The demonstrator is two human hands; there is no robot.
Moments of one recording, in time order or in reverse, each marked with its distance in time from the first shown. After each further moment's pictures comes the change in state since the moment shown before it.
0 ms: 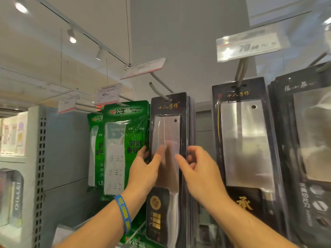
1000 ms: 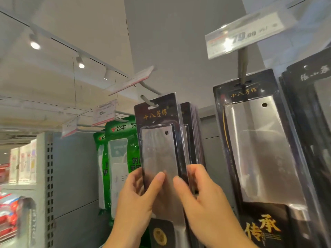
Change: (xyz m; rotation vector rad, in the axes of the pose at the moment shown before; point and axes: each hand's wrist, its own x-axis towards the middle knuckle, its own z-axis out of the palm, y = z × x) left_hand -0.019 0.003 -0.031 -0.058 0.005 0.051; right_hand -0.018 -0.010 0.006 0.216 -0.135 -0.080
